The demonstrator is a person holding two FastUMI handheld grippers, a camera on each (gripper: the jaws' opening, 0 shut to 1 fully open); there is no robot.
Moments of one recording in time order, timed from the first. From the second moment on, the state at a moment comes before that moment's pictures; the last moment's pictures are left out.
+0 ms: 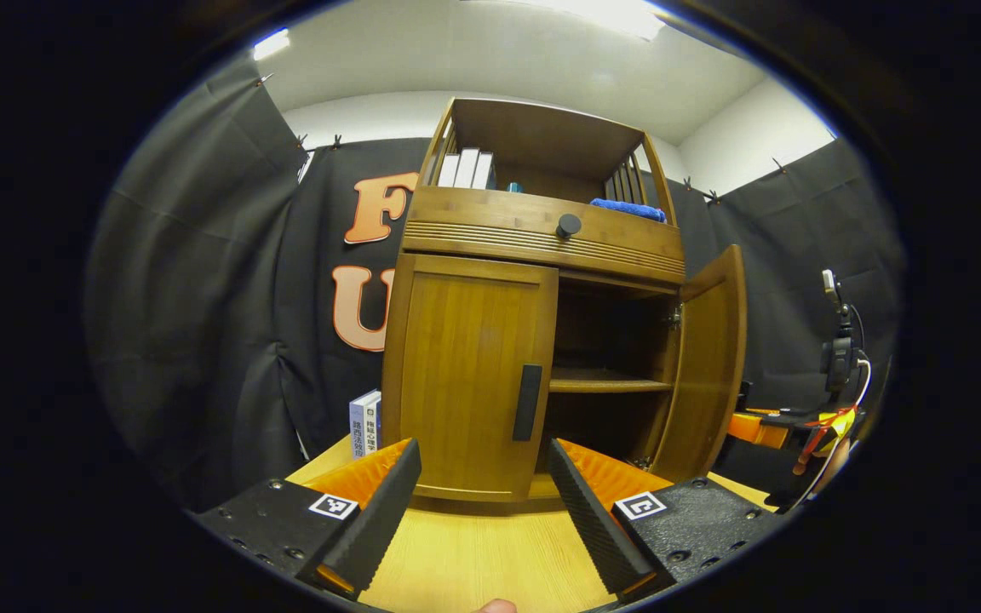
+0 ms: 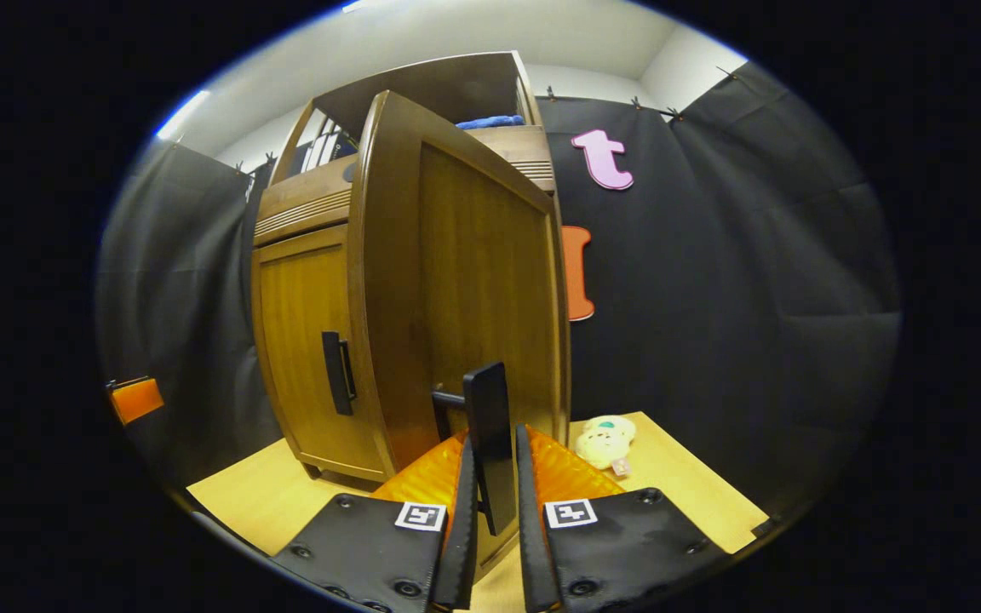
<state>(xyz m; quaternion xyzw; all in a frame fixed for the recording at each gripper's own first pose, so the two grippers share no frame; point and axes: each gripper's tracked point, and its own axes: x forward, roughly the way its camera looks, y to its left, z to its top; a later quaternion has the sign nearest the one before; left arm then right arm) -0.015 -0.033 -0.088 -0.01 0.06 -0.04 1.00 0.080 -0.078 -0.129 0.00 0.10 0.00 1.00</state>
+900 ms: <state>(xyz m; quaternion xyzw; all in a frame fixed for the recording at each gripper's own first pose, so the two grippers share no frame) -0.018 -0.033 -0.097 -0.01 0.07 -0.04 1.00 0.070 -0.189 -0.120 0.03 0.08 0.03 1.00</state>
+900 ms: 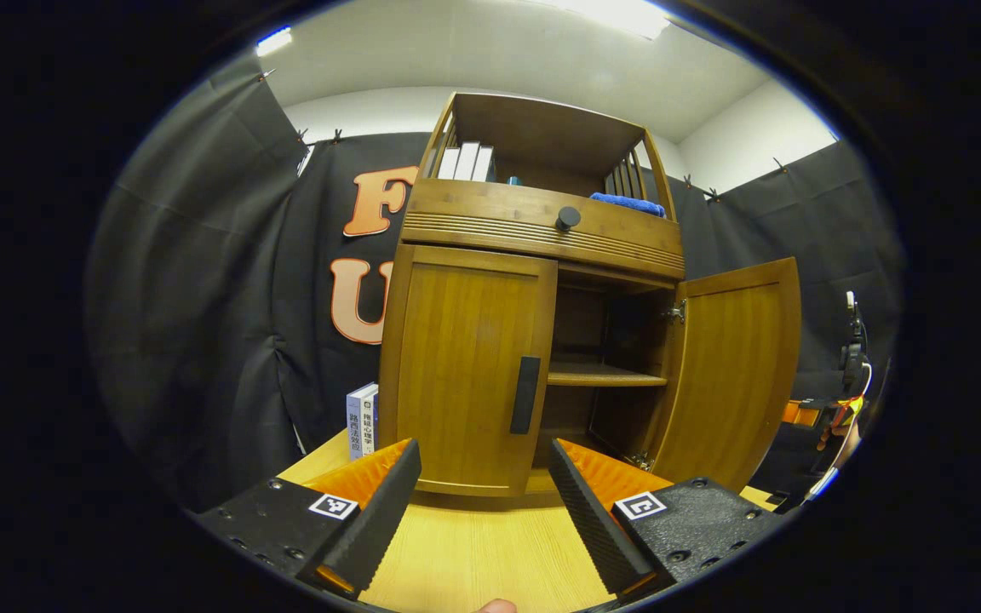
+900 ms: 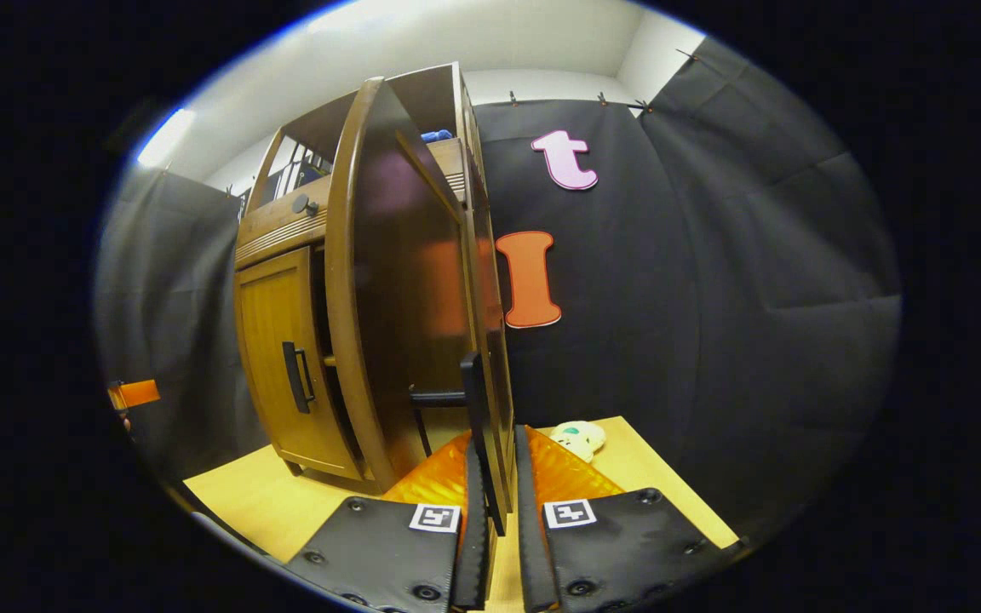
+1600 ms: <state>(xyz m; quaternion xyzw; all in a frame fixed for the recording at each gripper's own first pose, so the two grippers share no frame) -0.006 -0.043 -0.110 -0.01 0.09 -0.05 0.99 -0.018 -0.222 -0.107 0.03 0.08 -0.07 0.99</state>
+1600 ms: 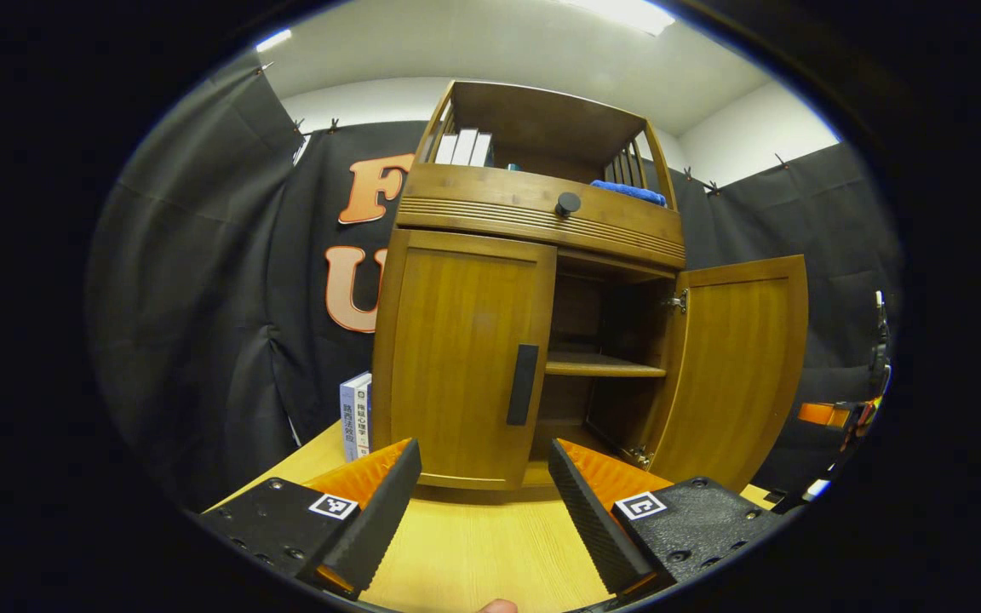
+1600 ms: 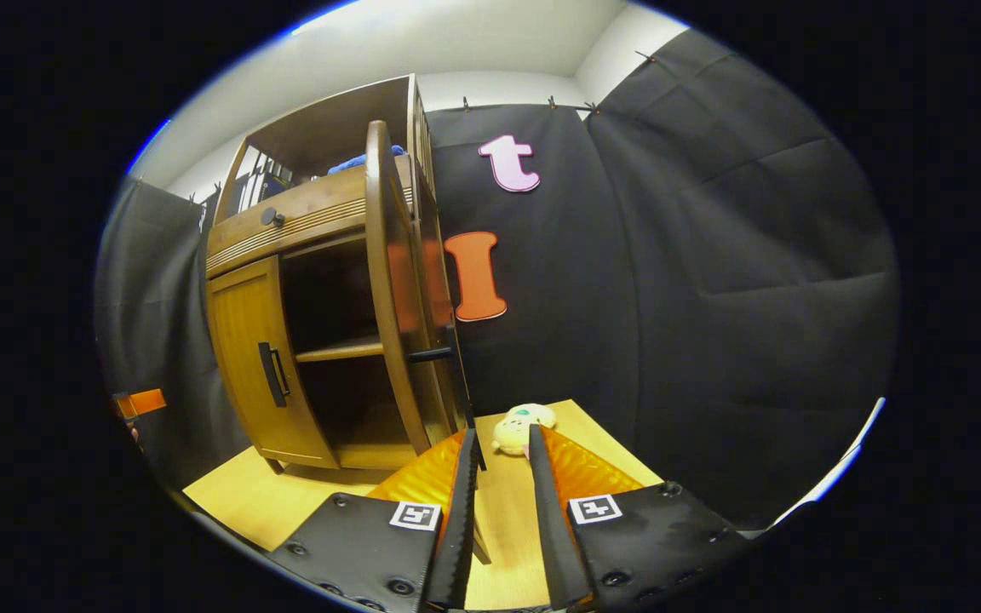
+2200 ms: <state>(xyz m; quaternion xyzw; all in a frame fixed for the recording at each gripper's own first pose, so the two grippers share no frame) 0.067 -0.076 -0.109 -0.05 0.08 -0.10 0.99 -0.031 -0.083 -0.093 0.00 0.07 -0.01 1.00</state>
